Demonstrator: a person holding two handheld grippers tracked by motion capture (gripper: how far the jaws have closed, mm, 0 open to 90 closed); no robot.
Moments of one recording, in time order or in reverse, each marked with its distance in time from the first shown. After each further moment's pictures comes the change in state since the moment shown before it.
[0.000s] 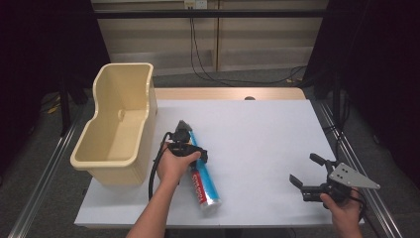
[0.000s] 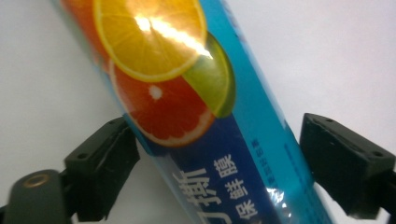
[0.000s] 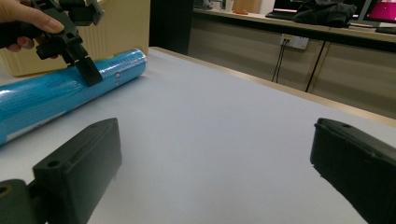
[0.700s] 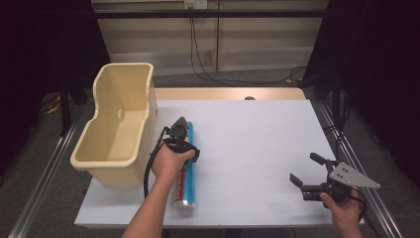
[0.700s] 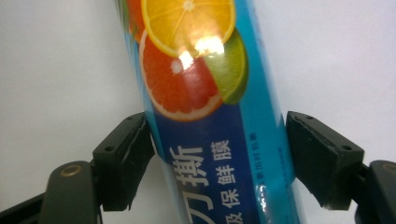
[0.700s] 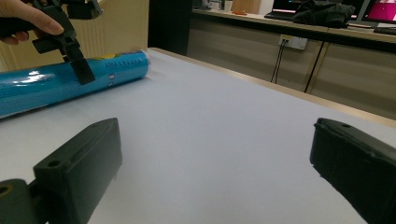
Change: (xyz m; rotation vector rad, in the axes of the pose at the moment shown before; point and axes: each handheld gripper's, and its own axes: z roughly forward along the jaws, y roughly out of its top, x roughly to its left) left arm 0.002 0.006 -0.009 0.040 0.163 0.035; right arm -0.001 0.001 0.001 -0.003 -0.004 0.000
